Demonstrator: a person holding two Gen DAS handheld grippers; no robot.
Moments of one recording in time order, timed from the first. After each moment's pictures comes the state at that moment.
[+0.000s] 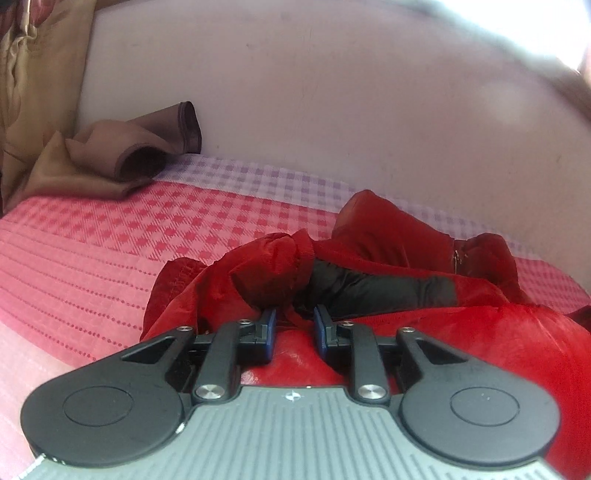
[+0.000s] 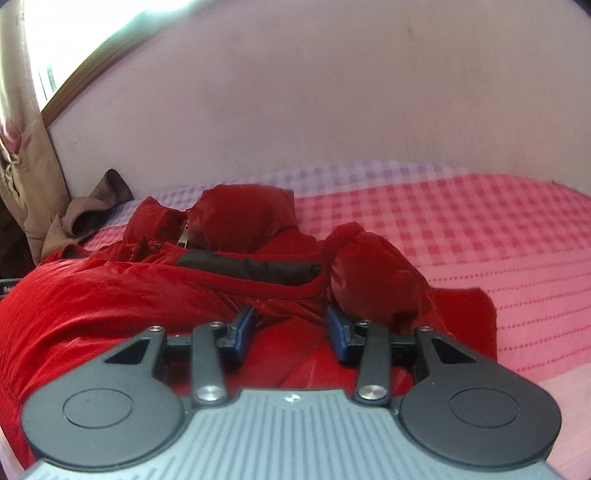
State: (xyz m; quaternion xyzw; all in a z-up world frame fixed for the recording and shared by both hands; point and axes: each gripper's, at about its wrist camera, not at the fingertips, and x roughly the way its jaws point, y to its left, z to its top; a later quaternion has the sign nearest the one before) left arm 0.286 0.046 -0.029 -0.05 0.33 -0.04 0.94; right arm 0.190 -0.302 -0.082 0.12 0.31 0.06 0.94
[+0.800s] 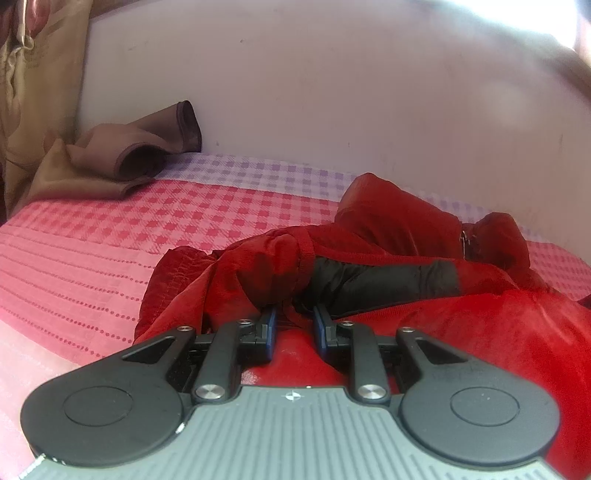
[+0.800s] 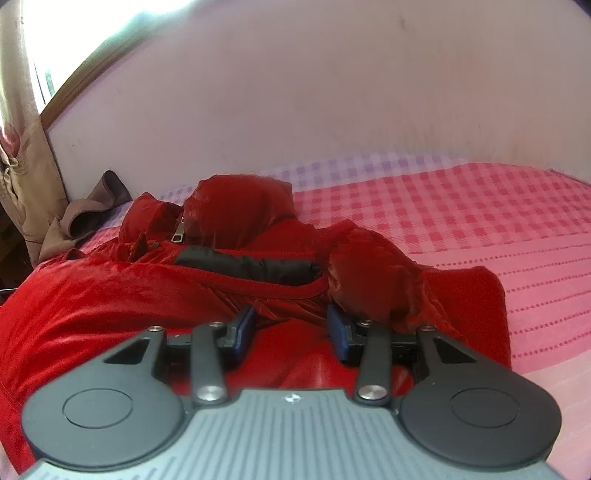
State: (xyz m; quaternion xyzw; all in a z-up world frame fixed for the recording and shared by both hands) left arm 0.286 0.037 -0.040 -0.02 0.32 -0.03 0.94; right arm 0.186 -0.299 -0.086 0.13 0.30 0.05 0.94
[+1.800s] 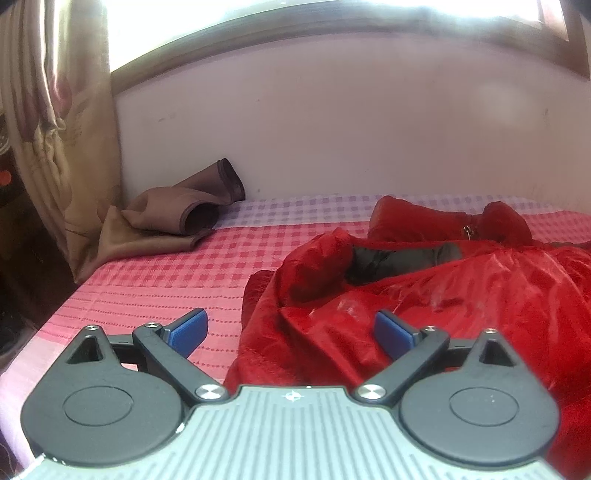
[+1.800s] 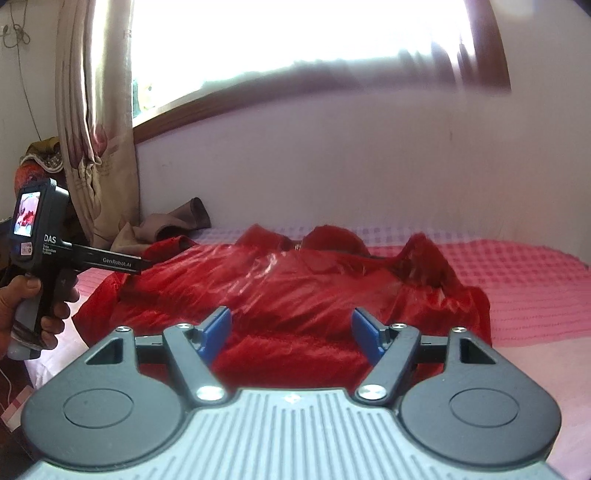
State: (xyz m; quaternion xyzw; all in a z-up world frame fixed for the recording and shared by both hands) left arm 0.220 0.050 -0.002 0.09 0.27 0.01 0.96; right arm 0.027 -0.231 -0.040 0.06 0.18 0.10 0.98
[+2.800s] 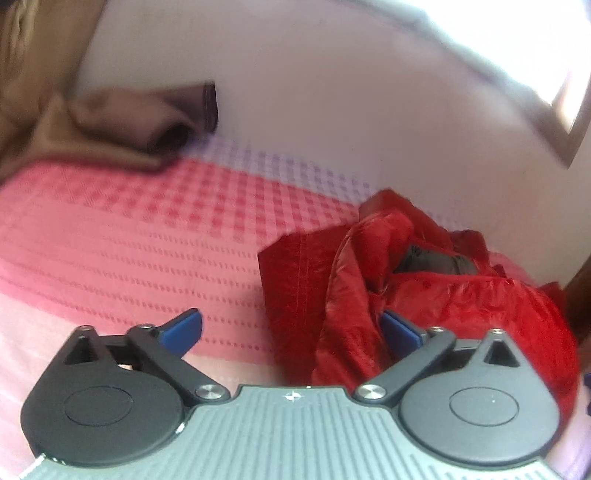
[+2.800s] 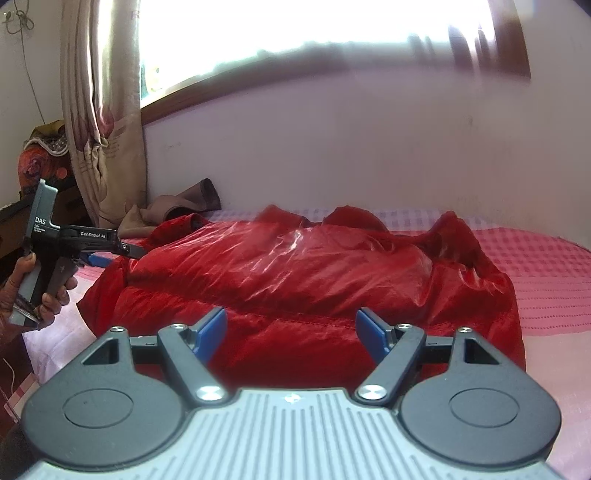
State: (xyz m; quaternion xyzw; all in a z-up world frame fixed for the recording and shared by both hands) left arm 0.263 0.172 -0.032 -0.11 0.35 -0.15 0.92; right arm 0.033 -0.208 -0.054 0.05 0.20 0.11 0.97
